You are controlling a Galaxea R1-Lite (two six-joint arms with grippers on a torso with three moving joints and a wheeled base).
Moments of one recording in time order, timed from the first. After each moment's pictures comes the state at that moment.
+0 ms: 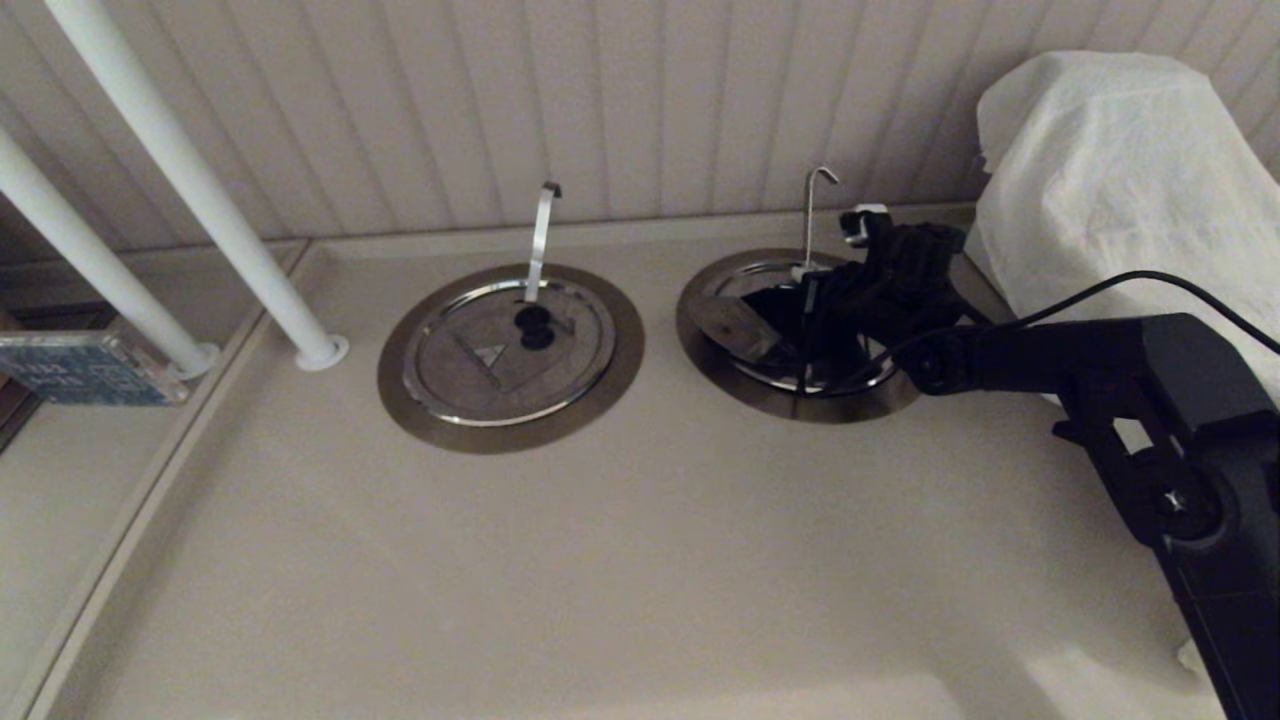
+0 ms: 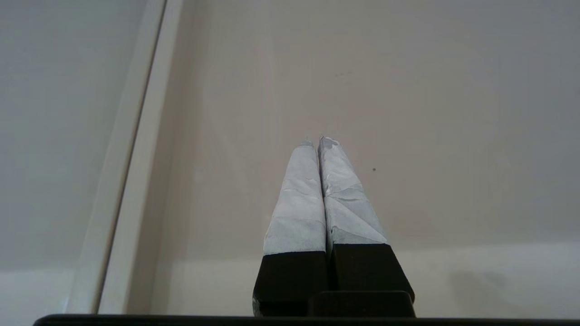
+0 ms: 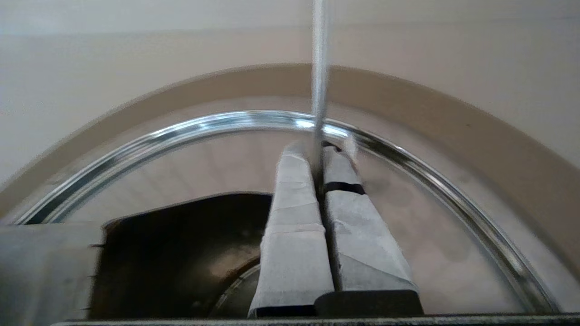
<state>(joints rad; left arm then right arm) 0.00 0.00 -0.03 0.08 0.00 0.00 0.17 2.49 -1.99 -0.52 0.13 0.03</state>
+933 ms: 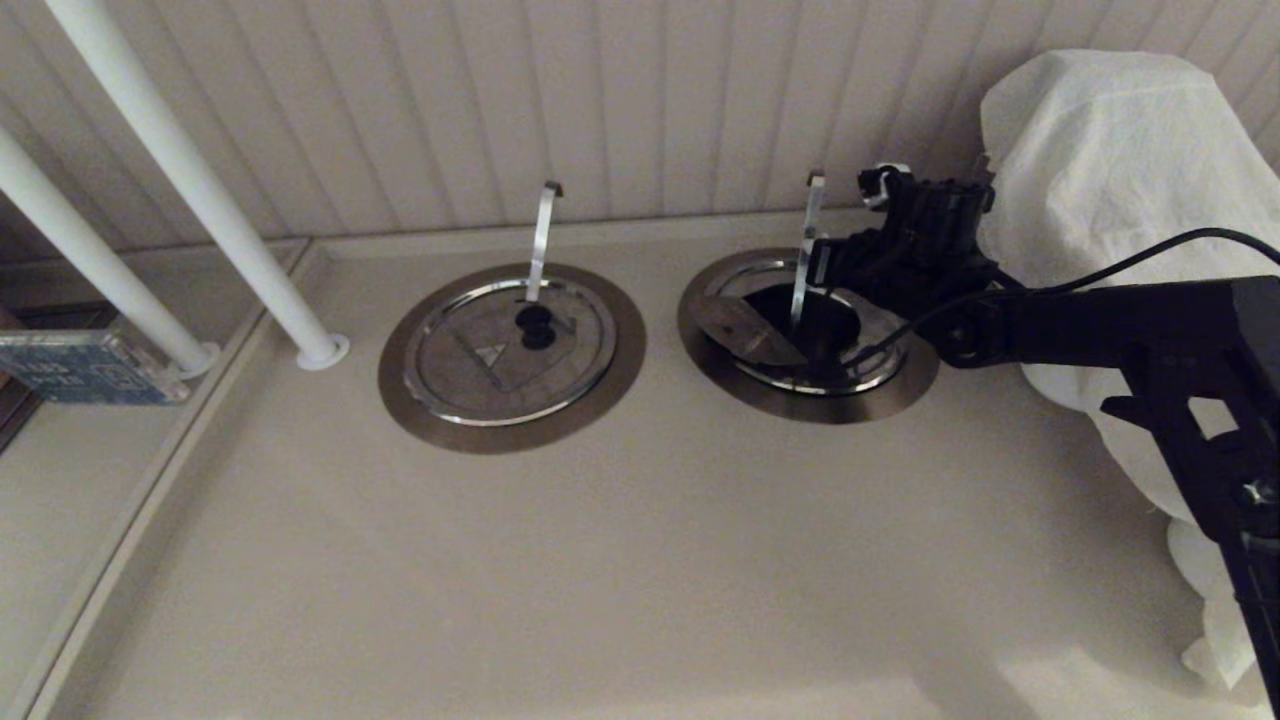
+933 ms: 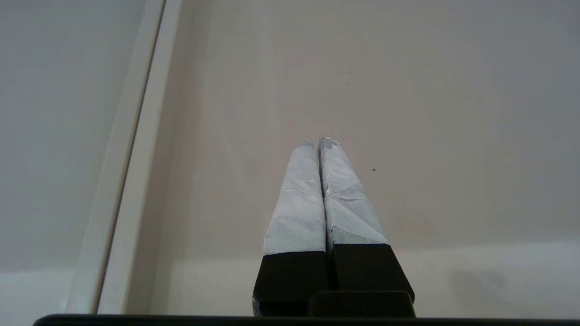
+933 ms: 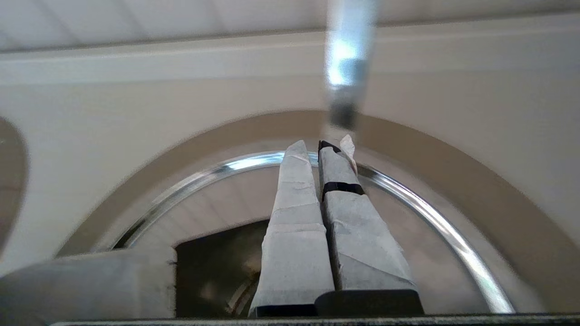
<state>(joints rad) 0.00 0.00 -0.03 0.08 0.00 0.00 0.19 2.35 -1.92 -0.45 0.07 0.06</state>
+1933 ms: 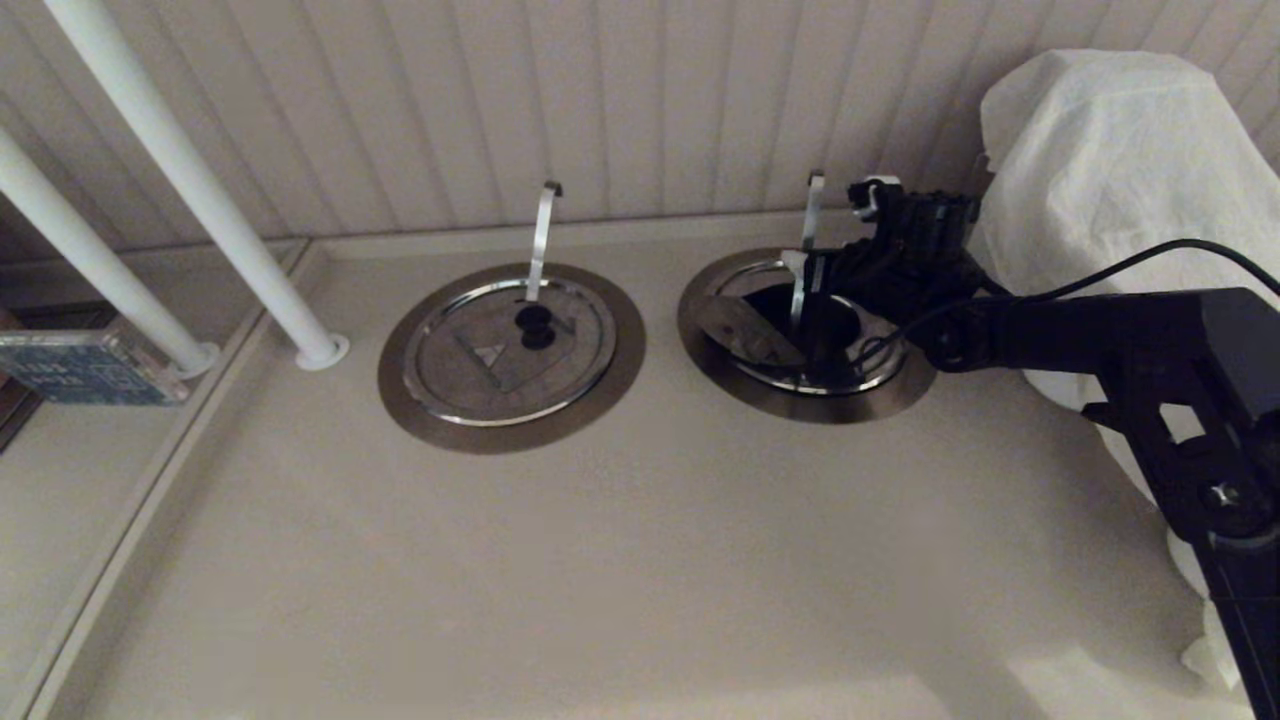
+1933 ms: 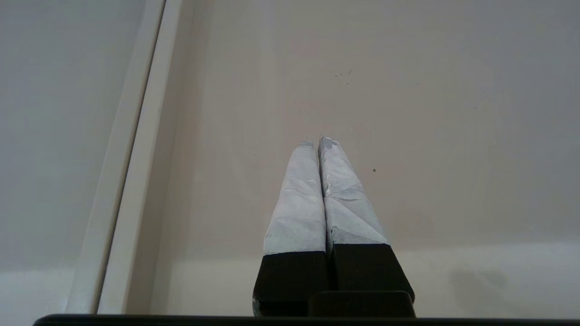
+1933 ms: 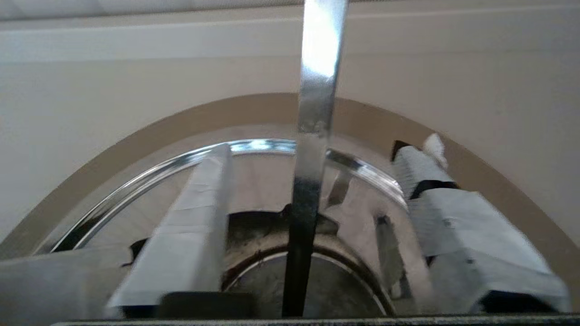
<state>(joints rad) 0.00 0.00 -0.03 0.08 0.00 0.00 0.19 2.40 -1.97 -0.44 0.04 0.04</state>
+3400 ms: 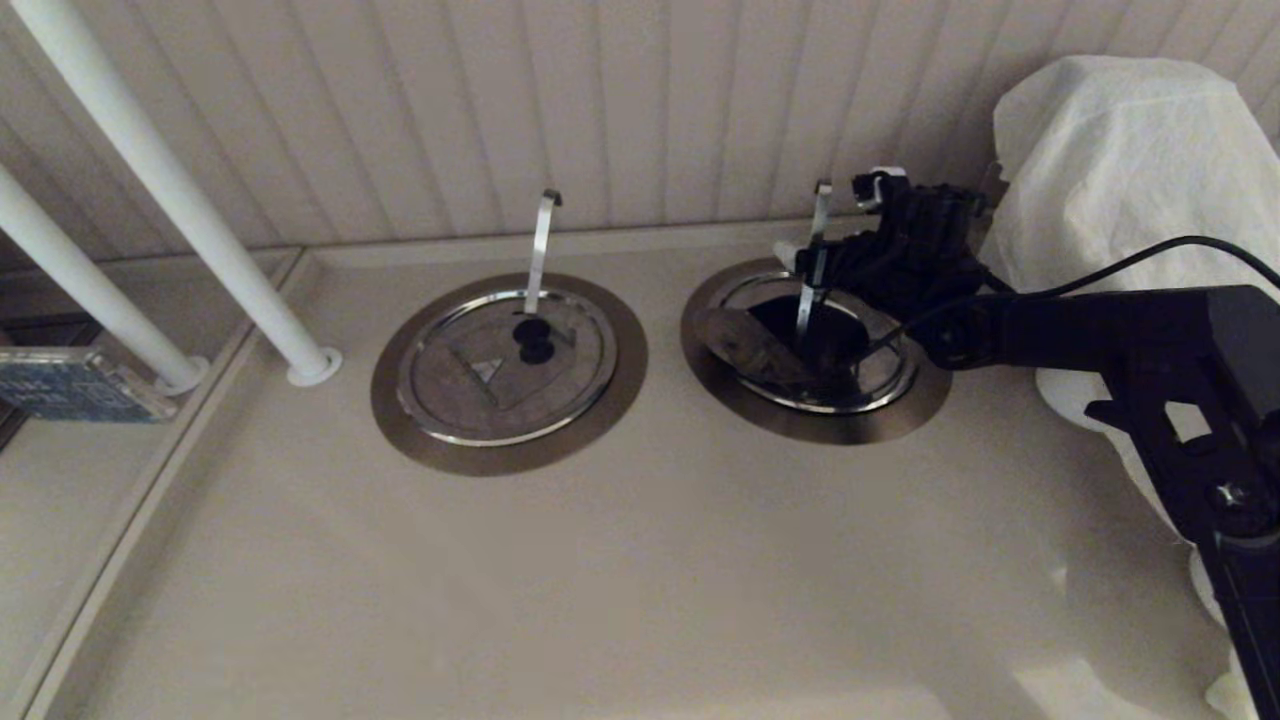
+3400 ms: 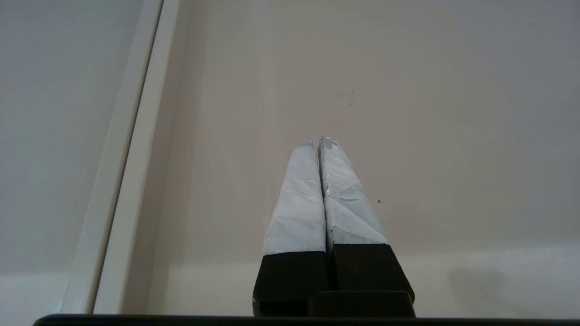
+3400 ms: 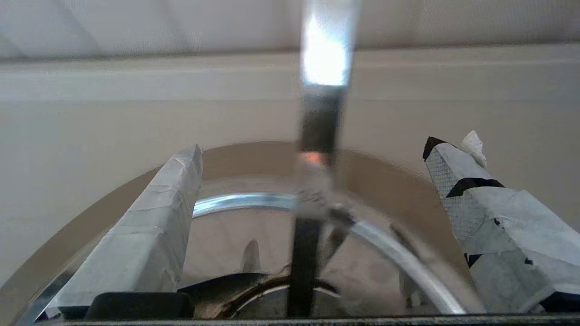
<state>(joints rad) 0.00 0.00 -0.03 0.08 0.00 0.00 0.19 2.39 -1.97 -0.47 0.04 0.05</state>
